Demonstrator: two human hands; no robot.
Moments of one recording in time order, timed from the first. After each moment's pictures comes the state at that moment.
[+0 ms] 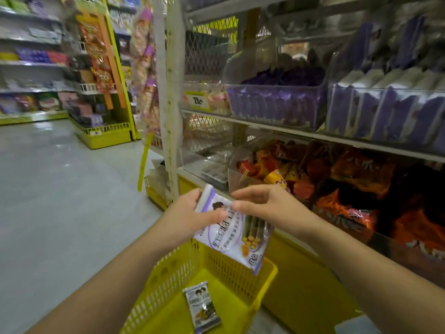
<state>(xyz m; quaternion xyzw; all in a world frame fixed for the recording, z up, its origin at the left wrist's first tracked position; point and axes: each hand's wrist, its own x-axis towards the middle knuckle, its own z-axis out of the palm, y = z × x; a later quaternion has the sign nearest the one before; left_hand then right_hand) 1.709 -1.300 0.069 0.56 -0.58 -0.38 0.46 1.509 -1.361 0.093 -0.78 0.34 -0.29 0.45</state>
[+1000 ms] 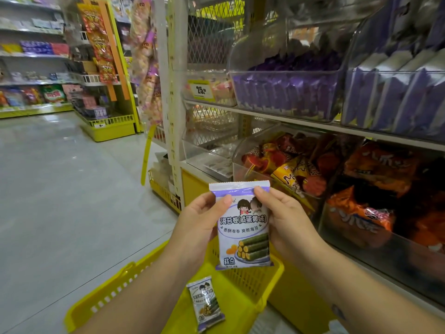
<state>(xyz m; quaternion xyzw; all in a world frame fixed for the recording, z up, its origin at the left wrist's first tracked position) 1.671 -1.299 0.048 0.45 -0.38 -0.48 0.65 1.529 -1.348 0.065 -0.48 0.27 -0.47 0.69</state>
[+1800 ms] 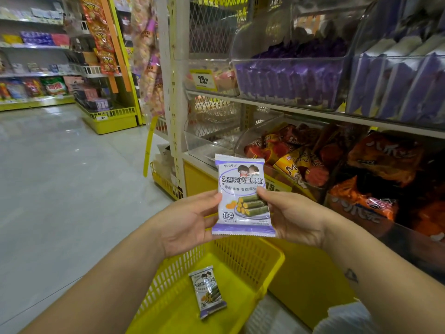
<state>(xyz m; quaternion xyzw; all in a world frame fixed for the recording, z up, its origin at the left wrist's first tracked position) 1.702 -1.292 0.060 0.43 -0.31 -0.68 0.51 1.505 -1.365 0.072 -0.46 0.32 -0.22 0.80</state>
